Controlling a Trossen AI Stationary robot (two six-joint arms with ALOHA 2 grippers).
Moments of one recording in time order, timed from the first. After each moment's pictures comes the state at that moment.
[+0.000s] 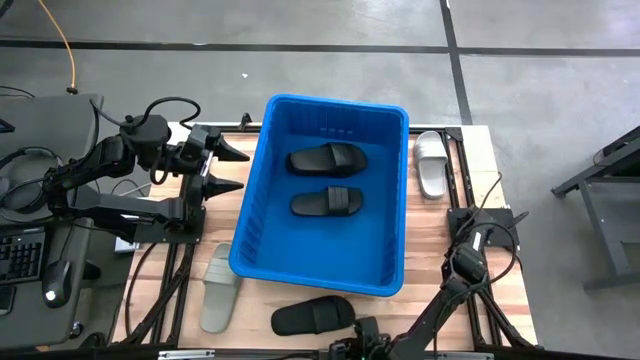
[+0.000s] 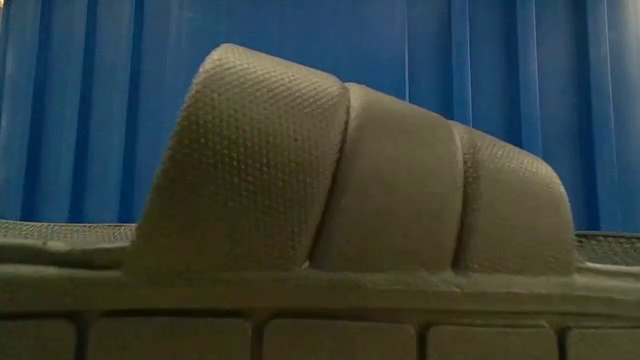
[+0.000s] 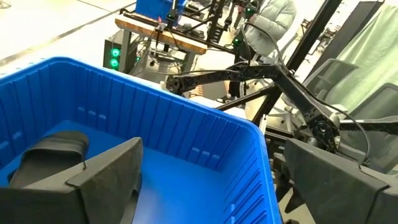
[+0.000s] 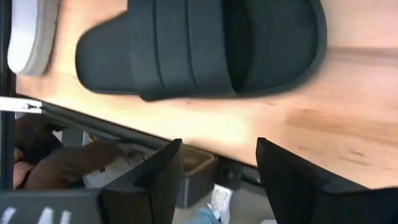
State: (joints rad) left arm 0.29 0.79 1.20 -0.64 0.24 -0.27; right arm 0.86 2.43 2.18 -1.07 0.56 2.29
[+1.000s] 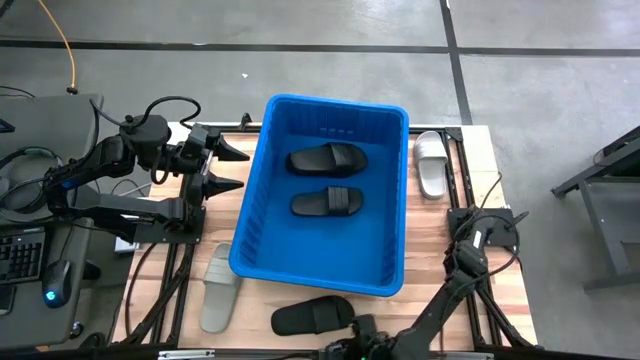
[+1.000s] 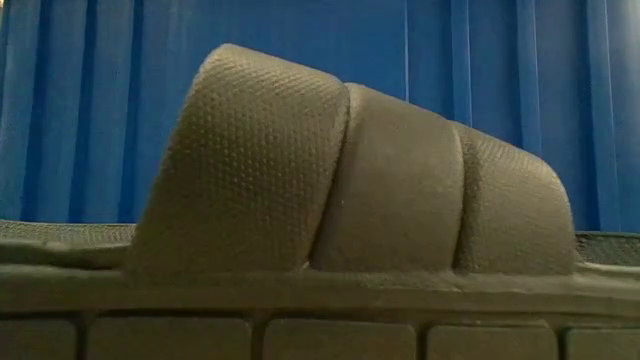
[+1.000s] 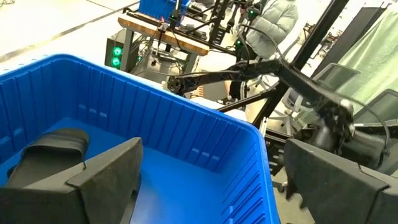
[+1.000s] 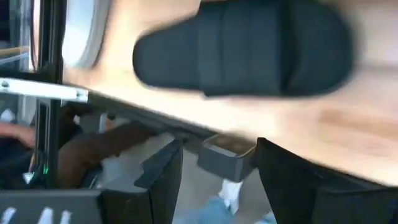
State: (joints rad) left arm 0.29 0.79 1.20 -0.64 0.23 -0.30; right arm 0.86 2.40 2.33 -1.18 0.56 2.22
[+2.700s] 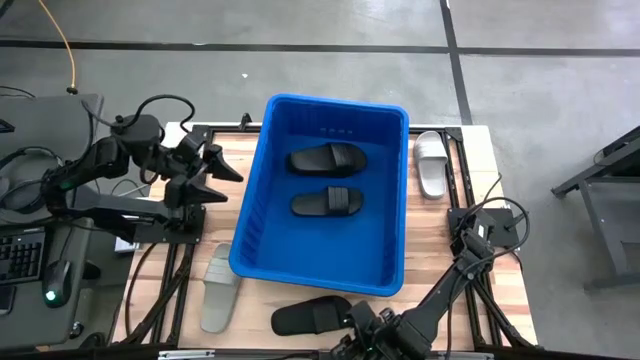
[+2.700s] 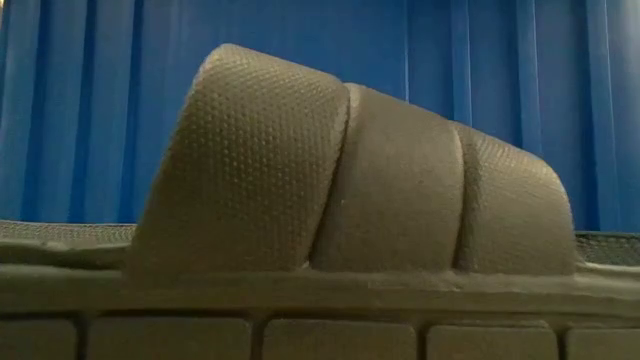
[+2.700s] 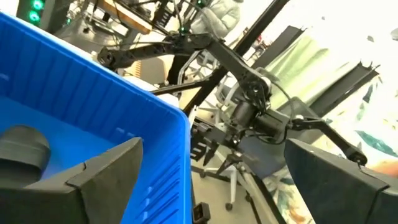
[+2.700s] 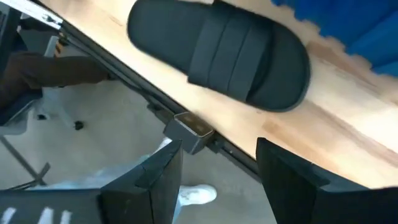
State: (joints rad) left arm 0.29 0.76 1.20 -0.62 0.48 -0.55; right arm 0.80 2.27 2.31 -1.27 0.34 1.77
